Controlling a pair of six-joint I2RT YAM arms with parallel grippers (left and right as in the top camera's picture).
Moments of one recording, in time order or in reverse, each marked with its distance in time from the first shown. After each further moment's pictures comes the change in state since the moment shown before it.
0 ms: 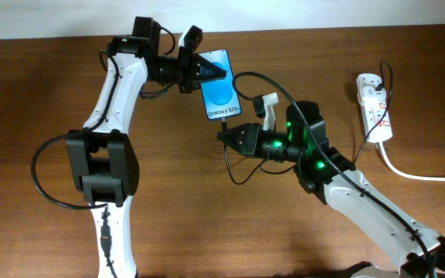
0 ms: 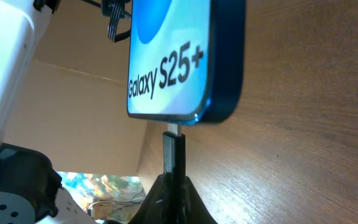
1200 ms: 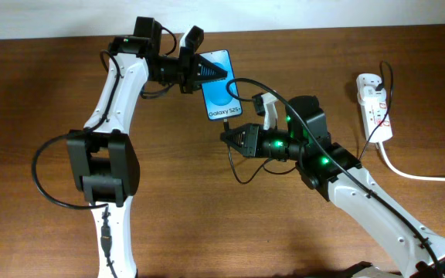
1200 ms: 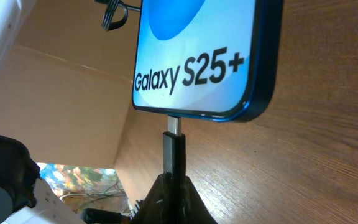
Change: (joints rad) left arm -0.003 0.000 0.000 0.000 -0.002 0.000; right arm 0.000 -0.027 0.077 -0.206 0.034 -0.165
